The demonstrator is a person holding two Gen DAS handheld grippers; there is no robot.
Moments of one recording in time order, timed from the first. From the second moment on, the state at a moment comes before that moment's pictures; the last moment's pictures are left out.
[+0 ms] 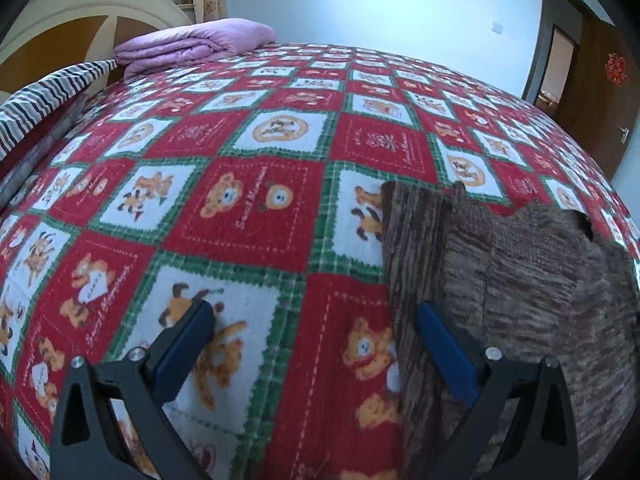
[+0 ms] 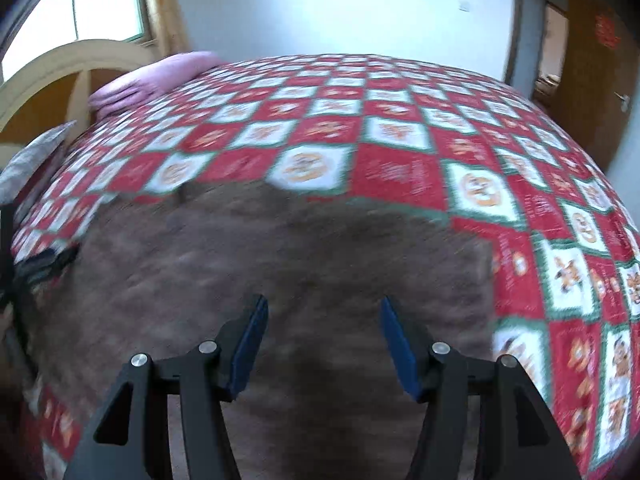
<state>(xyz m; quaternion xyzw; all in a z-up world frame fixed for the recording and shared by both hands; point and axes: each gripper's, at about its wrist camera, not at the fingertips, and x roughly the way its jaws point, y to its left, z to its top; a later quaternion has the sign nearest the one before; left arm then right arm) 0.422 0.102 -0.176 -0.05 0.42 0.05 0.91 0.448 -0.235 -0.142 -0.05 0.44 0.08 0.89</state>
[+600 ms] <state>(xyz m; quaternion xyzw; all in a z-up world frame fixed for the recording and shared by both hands) 0.411 0.093 -0.172 -0.03 0.41 0.02 0.91 0.330 -0.072 -0.165 -0.21 0.41 0.21 0.86</state>
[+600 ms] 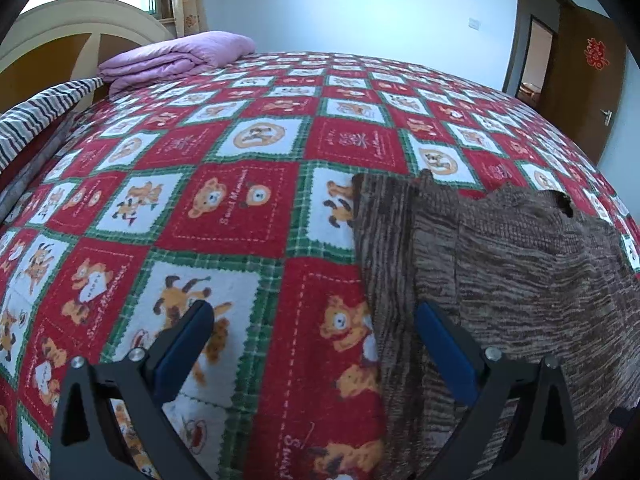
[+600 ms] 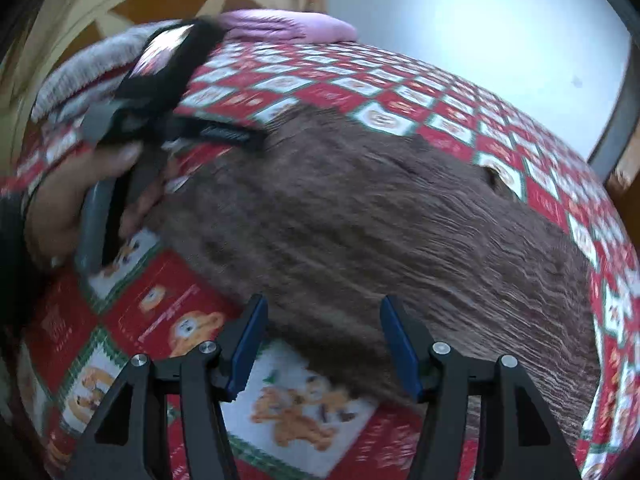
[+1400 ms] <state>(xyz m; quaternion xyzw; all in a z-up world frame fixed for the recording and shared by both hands) 0.411 0.085 -0.169 -0.04 0.40 -0.04 0.92 0.316 0.005 -0.191 -0.30 0.36 0.19 0.86</state>
